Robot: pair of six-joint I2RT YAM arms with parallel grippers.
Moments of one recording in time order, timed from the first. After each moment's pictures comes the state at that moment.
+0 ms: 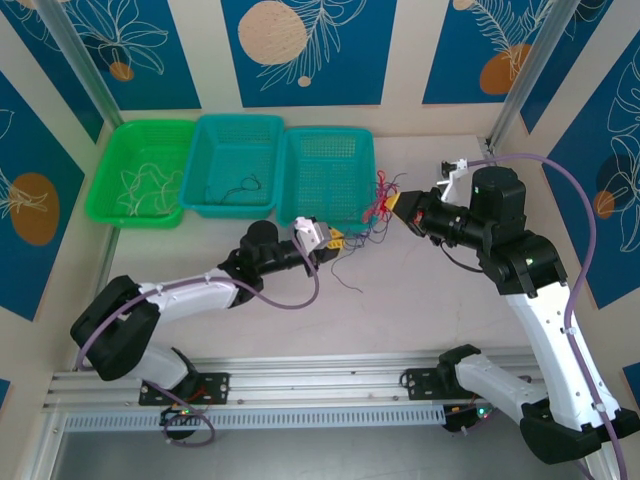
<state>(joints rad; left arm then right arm) -0.79 1.46 0.72 0.66 0.43 0.17 0.34 0.94 1.34 -0.81 -0.48 0.96</state>
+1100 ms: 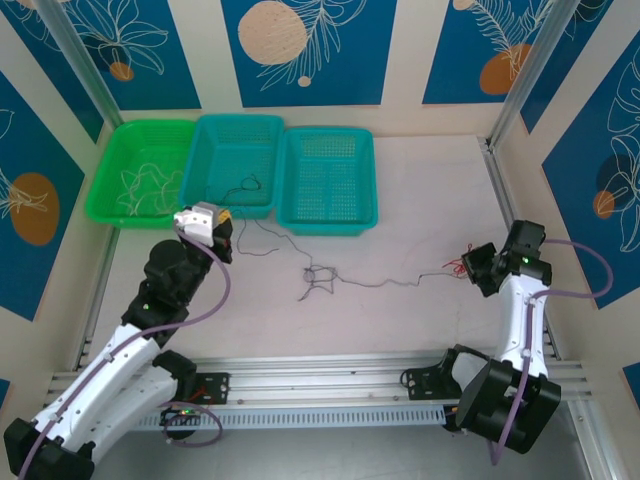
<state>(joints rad) -0.47 0.69 0.58 0.04 -0.15 -0.02 -0.43 1.00 0.77 -0.87 -0.30 0.75</state>
